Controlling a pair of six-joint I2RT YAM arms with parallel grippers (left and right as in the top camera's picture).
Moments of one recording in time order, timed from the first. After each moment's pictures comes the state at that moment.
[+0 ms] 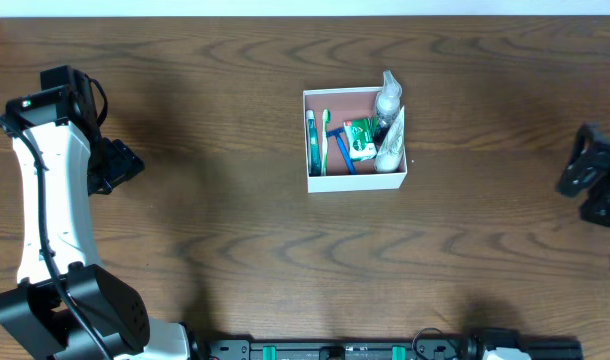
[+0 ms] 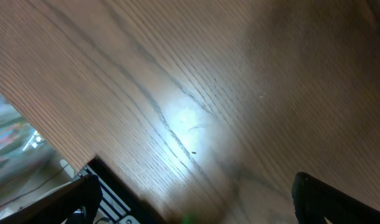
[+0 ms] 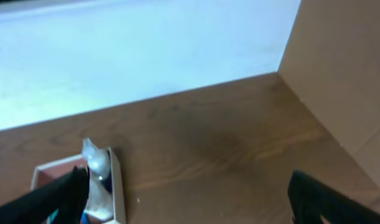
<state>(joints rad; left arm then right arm) 0.30 1.65 1.51 -1.41 -0.27 -0.48 -0.06 0.92 1.67 -1.13 0.17 0.16</state>
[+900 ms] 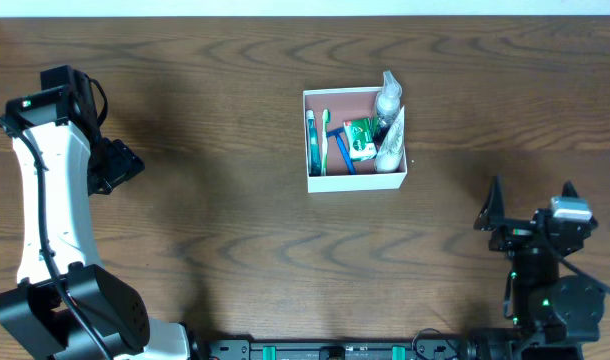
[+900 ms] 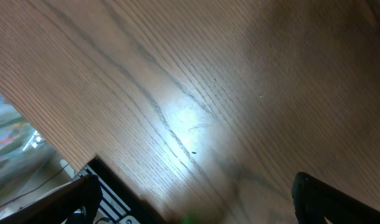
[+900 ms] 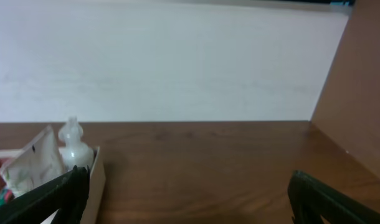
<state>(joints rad) 0.30 1.65 1.51 -1.41 -0.27 -0.48 0.01 0.22 0.40 -0.20 0.12 -0.01</state>
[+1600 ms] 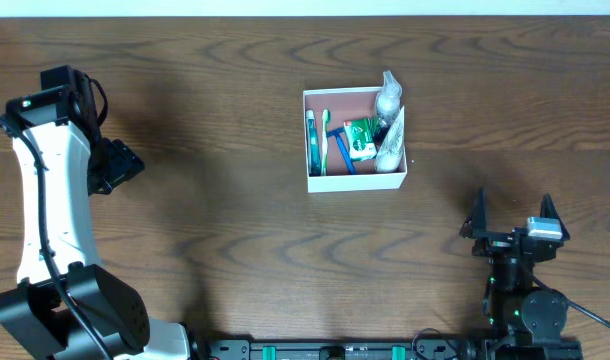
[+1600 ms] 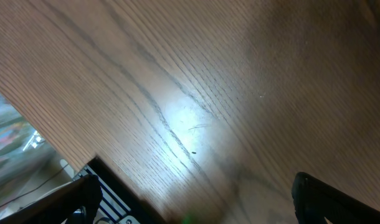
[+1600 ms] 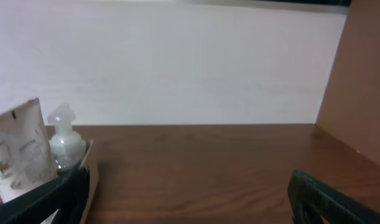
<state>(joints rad) 0.30 1.65 1.51 -1.41 -0.27 -0.48 0.01 0.01 0.06 0.04 0.13 -0.01</state>
